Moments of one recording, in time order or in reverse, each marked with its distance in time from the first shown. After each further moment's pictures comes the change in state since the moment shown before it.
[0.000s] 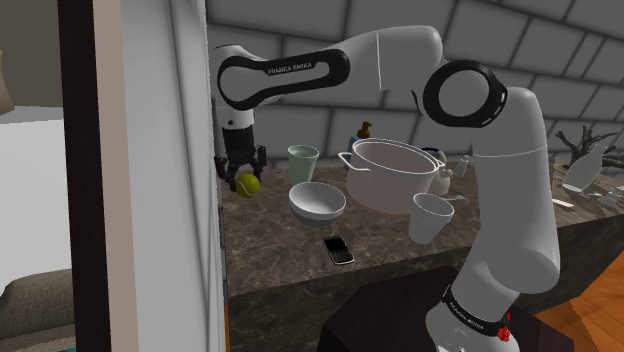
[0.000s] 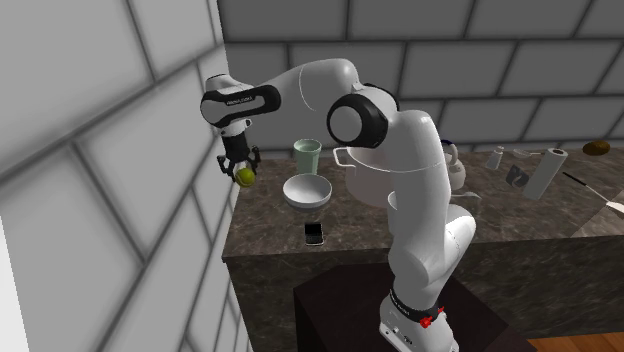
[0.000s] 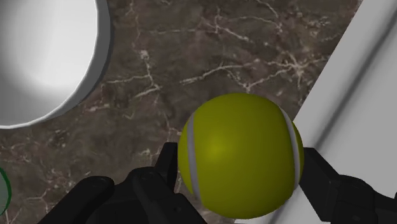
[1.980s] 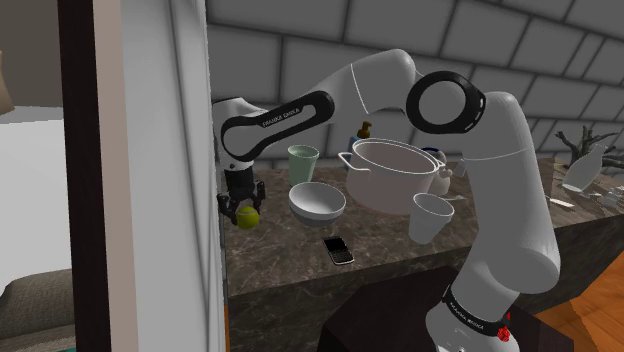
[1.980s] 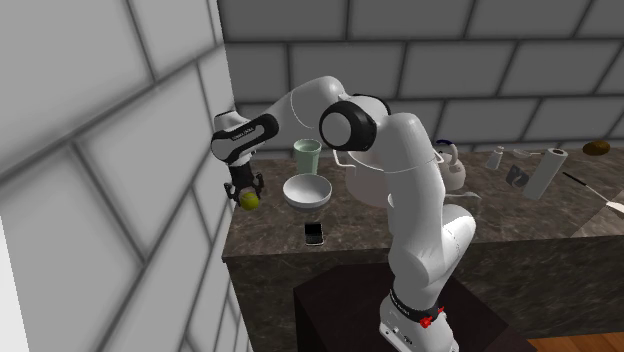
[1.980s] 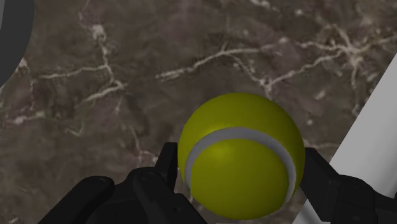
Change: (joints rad) arm 0.002 0.092 -0.017 -0.158 -0.028 0.246 0.009
